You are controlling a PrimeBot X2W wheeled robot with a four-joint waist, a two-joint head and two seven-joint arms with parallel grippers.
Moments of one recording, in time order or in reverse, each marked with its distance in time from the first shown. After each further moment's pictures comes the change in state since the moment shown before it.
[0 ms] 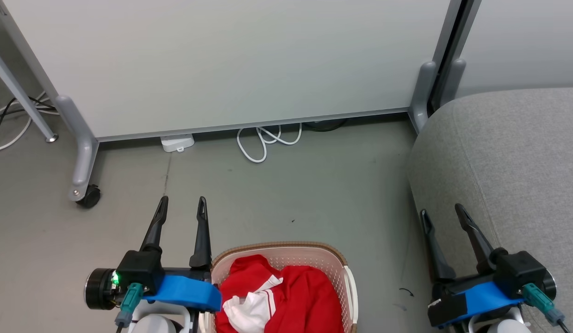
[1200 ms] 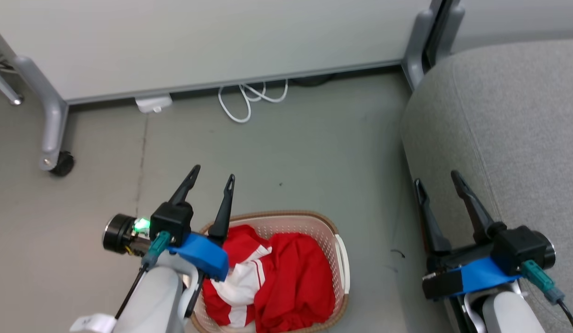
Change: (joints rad) left arm -0.233 0.041 -0.097 0.270 0.072 -0.122 -0.009; right arm -0.075 -0.001 0.021 -0.034 -0.036 0.000 -0.010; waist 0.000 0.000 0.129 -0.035
